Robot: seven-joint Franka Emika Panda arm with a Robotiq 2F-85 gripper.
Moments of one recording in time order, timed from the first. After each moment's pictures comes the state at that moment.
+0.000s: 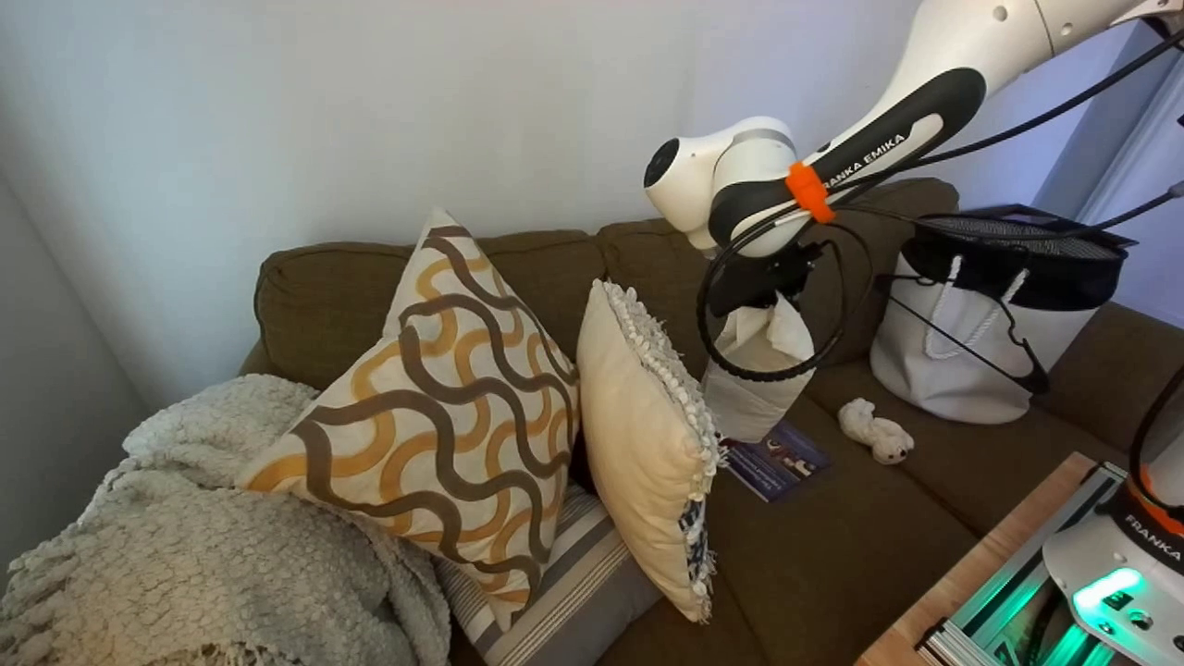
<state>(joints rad) 0.39 0.38 0.08 -1.91 -0.59 1.61 1.40</state>
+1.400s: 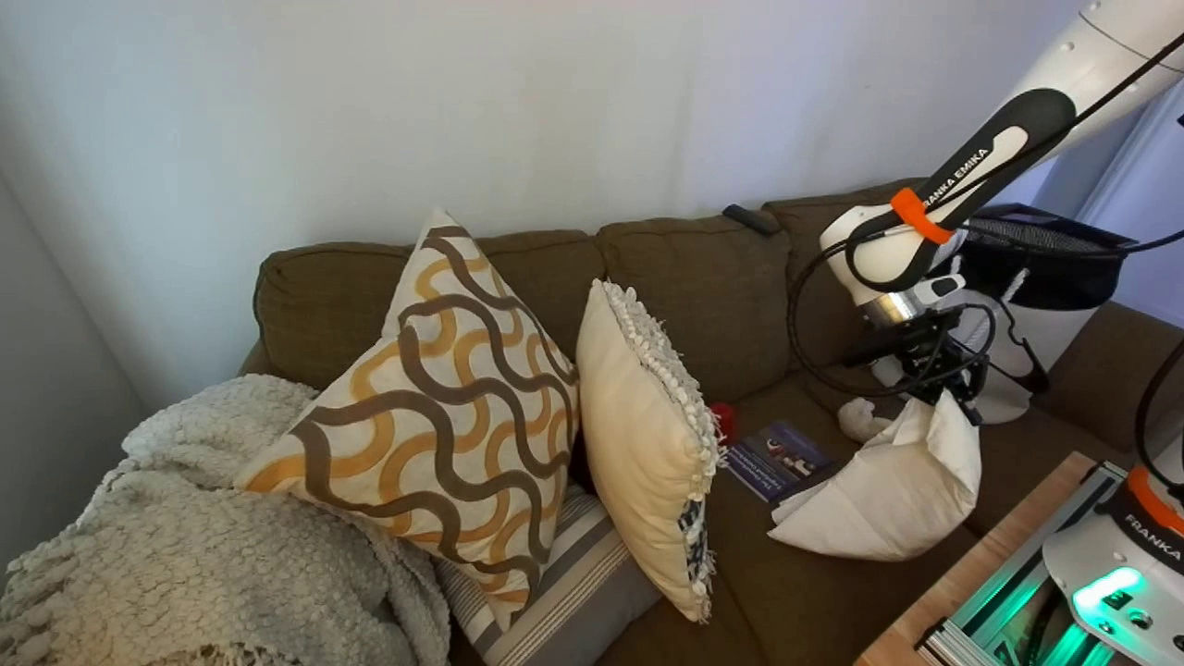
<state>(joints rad) 0.08 0.18 -0.07 -2.53 -0.16 1.82 1.55</state>
